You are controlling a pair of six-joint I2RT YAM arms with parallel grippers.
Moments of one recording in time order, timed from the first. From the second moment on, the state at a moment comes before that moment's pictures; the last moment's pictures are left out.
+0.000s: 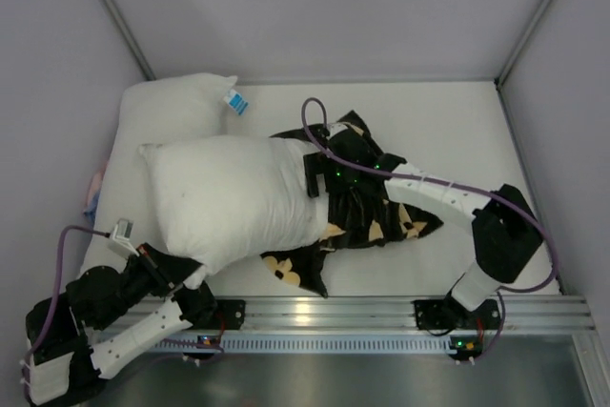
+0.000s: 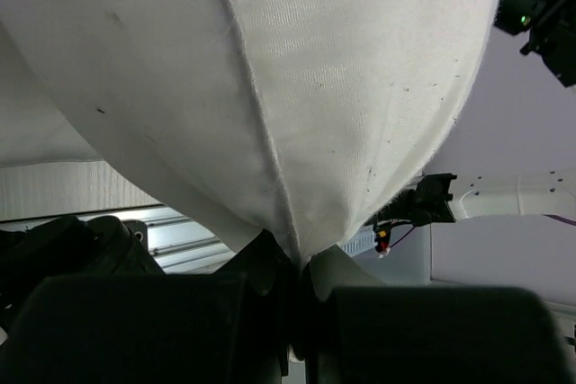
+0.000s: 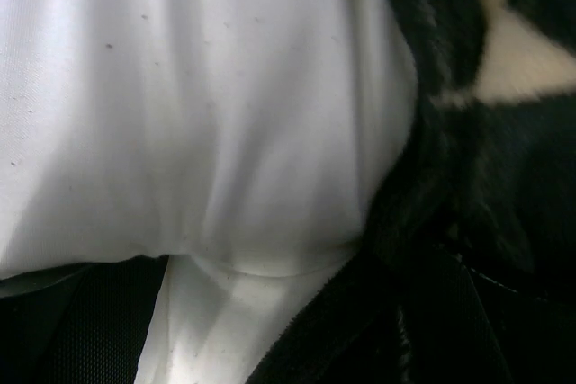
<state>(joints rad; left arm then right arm) -0.97 0.01 0.98 -1.38 -0.34 -1.18 0.81 1.59 1.14 -0.31 0.01 0.46</state>
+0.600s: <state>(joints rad) -0.93 0.01 0.94 -1.37 -0.25 -1.16 0.78 1.05 0.88 -0.37 0.19 0.43</state>
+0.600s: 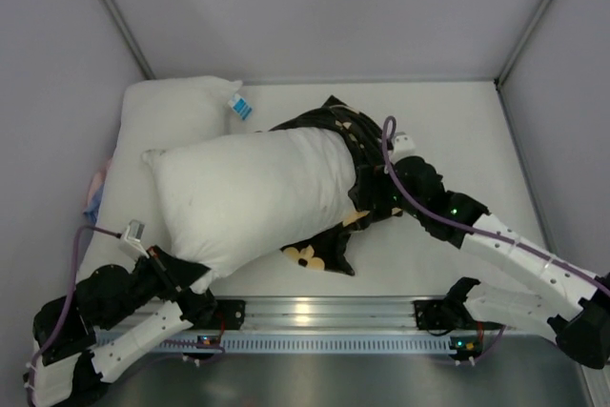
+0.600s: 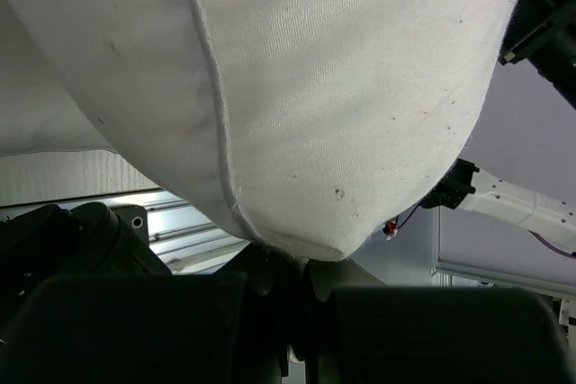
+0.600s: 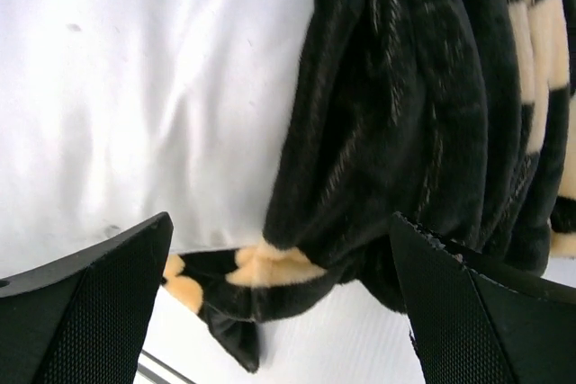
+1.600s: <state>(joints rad) -0.93 0.02 1.25 -1.44 -0.25 -1.13 0.65 1.40 0.79 -0.27 0.21 0.56</state>
